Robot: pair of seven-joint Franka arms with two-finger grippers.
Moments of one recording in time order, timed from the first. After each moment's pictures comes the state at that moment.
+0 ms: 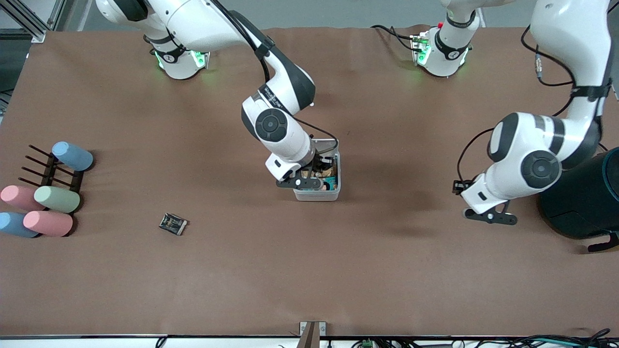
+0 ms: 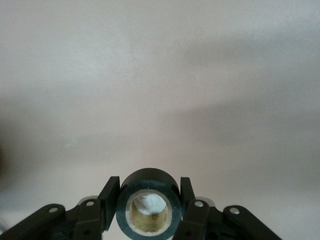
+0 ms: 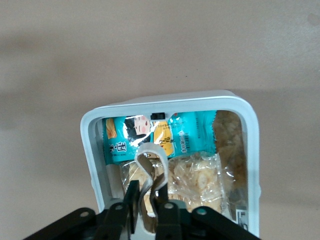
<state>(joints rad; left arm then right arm) 0.09 0.39 -0.26 -1.71 0.18 1.93 -0.06 0.71 0.68 0.04 -1.42 0.30 2.21 0.68</state>
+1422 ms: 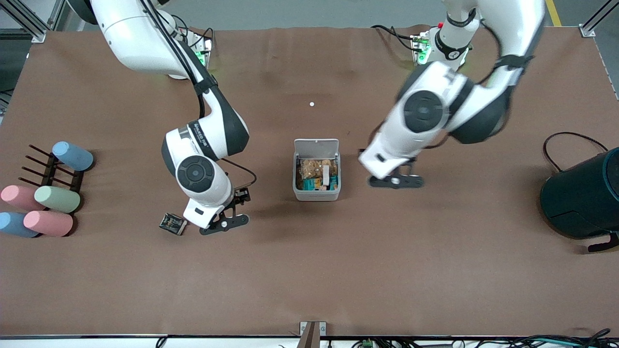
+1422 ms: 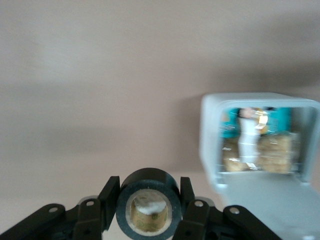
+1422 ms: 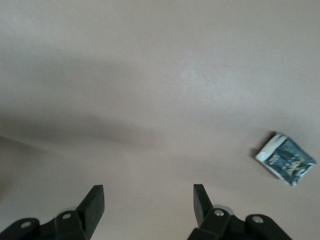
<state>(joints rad) -0.18 0.47 -0.53 -1.55 0.14 1.87 -0.70 0.44 0.65 -0.01 -1.41 -0.10 1.95 0.15</state>
